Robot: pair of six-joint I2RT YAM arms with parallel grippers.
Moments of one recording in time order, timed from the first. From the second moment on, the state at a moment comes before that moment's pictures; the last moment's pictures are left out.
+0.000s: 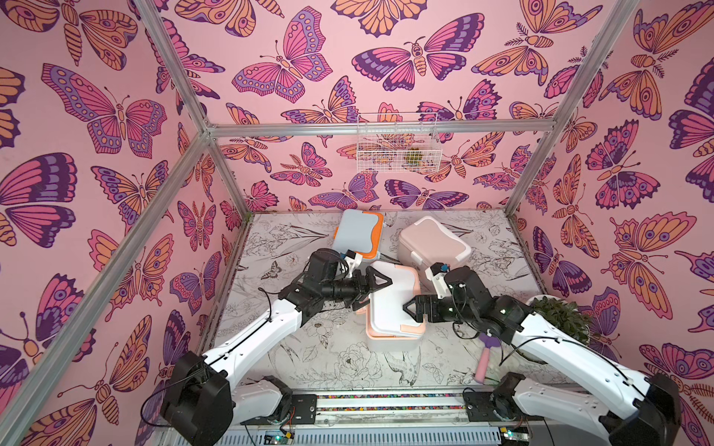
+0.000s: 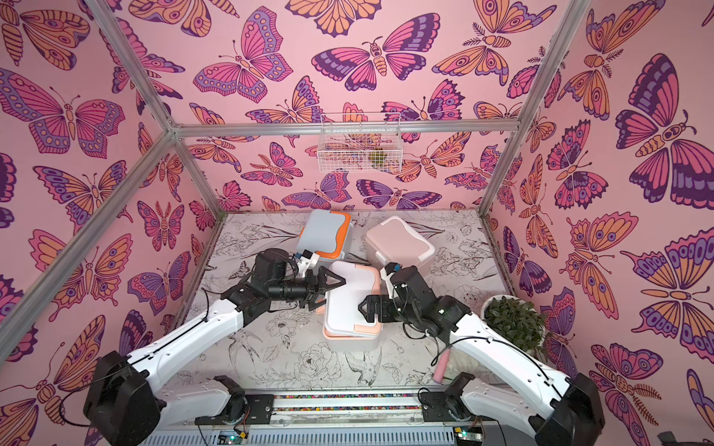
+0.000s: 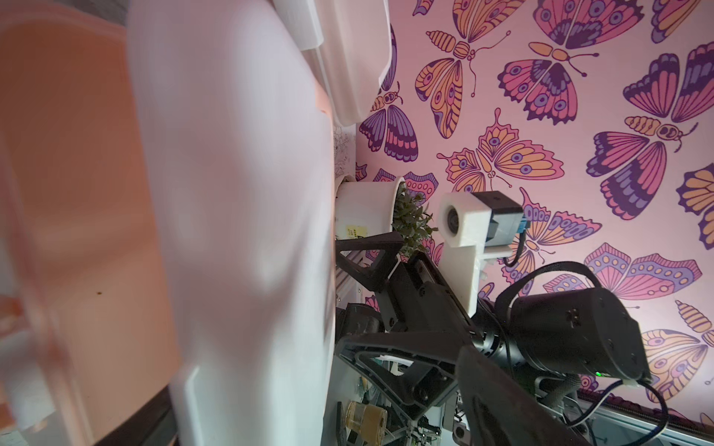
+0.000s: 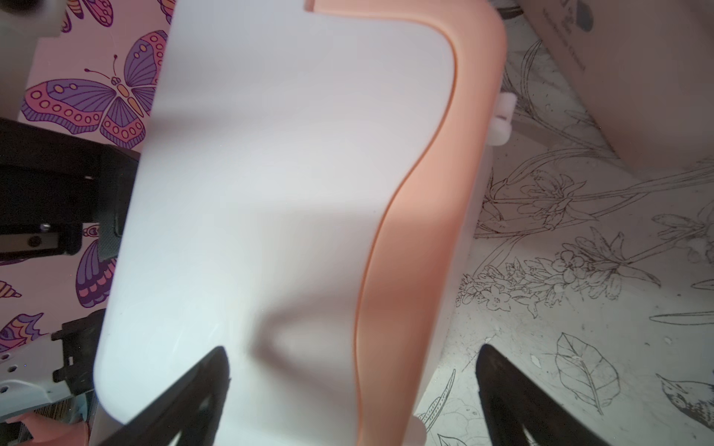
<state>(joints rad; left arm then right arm) -0.56 1.24 0.89 -0.15 0.74 -1.09 0.72 1.03 0.85 -0.59 -0.17 0.65</state>
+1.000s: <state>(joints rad) -0.91 1.78 1.70 -0.45 0.54 -0.87 0.72 0.49 0.85 -0.96 0.38 0.72</state>
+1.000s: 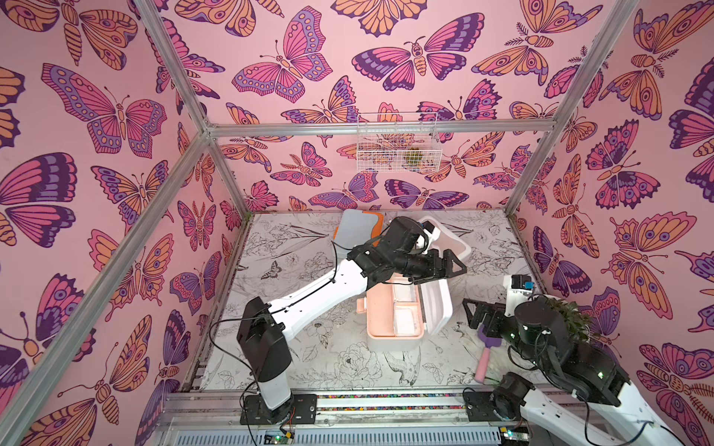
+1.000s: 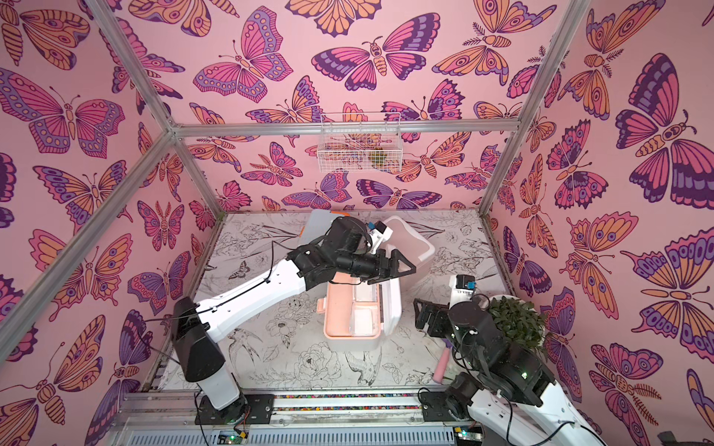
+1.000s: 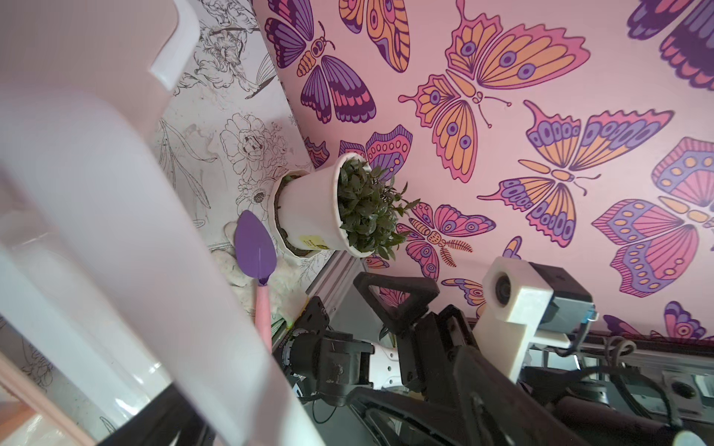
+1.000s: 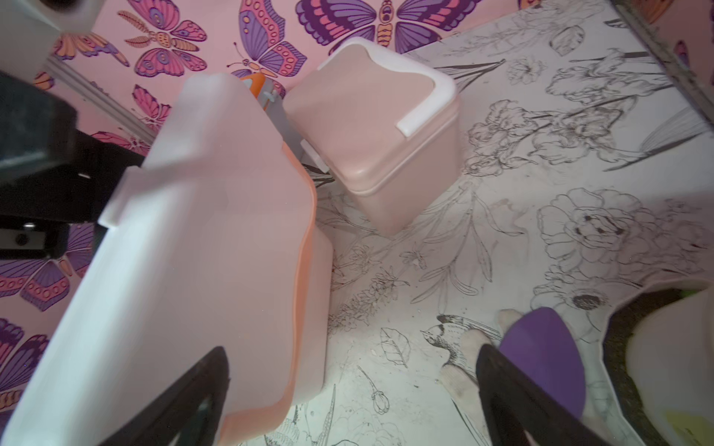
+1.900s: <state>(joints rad) -0.90 1.56 1.56 -0.61 0.26 -0.69 0.72 0.69 0.89 -0.79 0.07 0.60</state>
